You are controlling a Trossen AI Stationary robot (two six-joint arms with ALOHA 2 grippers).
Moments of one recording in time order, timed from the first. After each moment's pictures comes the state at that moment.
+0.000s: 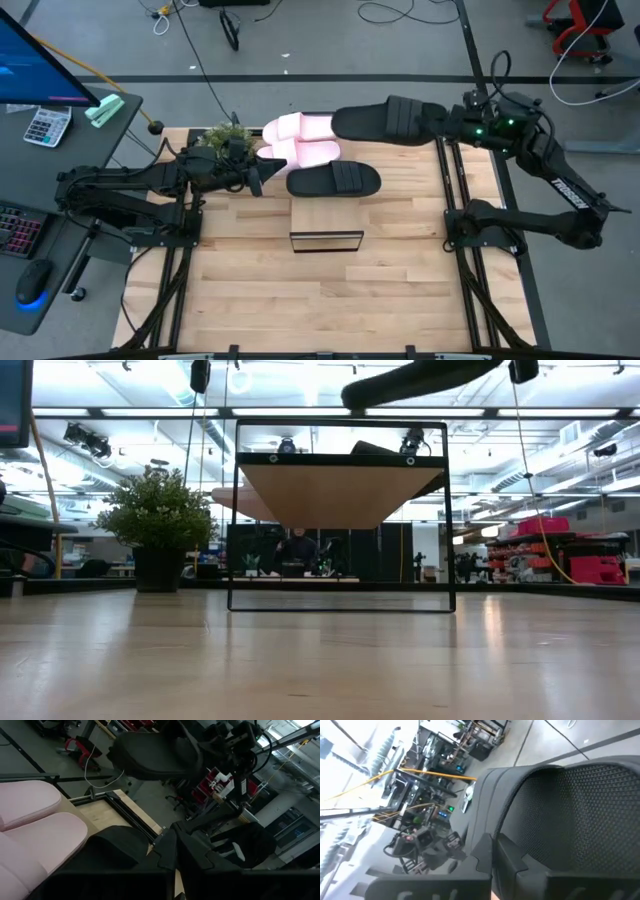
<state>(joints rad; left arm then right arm) 0.03 0.98 0.92 0.00 -0.31 -0.70 -0.64 0.80 1.19 -0.52 -0.22 1.04</state>
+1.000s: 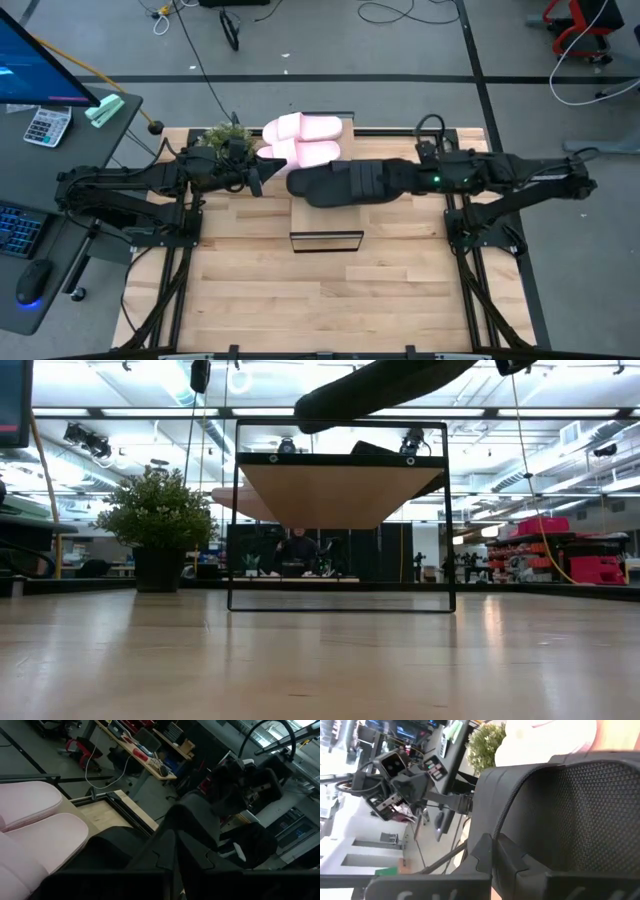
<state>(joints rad) 0.03 0.98 0.92 0.00 -0.32 -0.69 0.11 1.00 1.16 -0.55 0.33 1.34</state>
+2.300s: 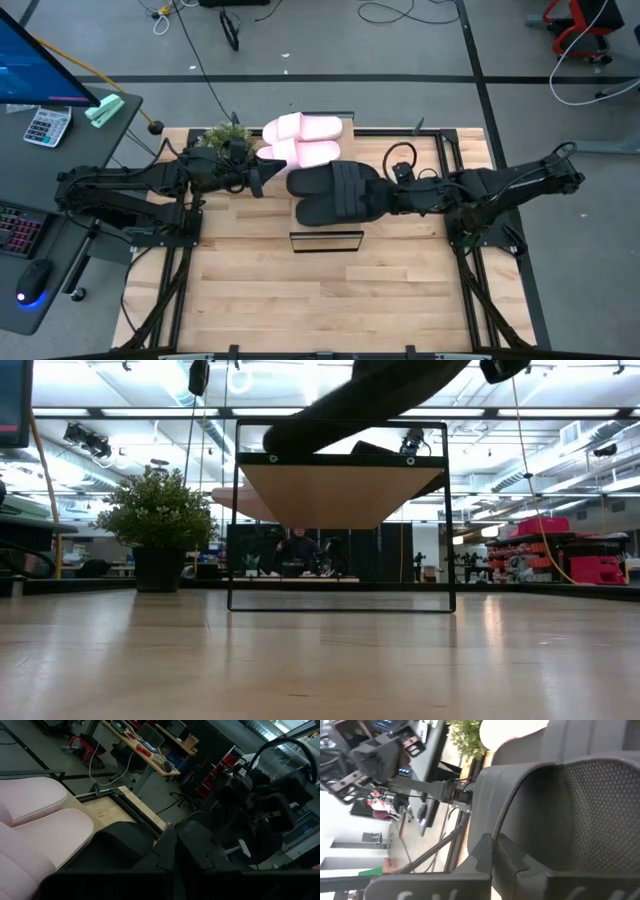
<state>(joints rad) 0.03 0.98 0.92 -0.03 -0.32 -0.69 0.23 1.17 1.16 -0.50 0.43 1.45</state>
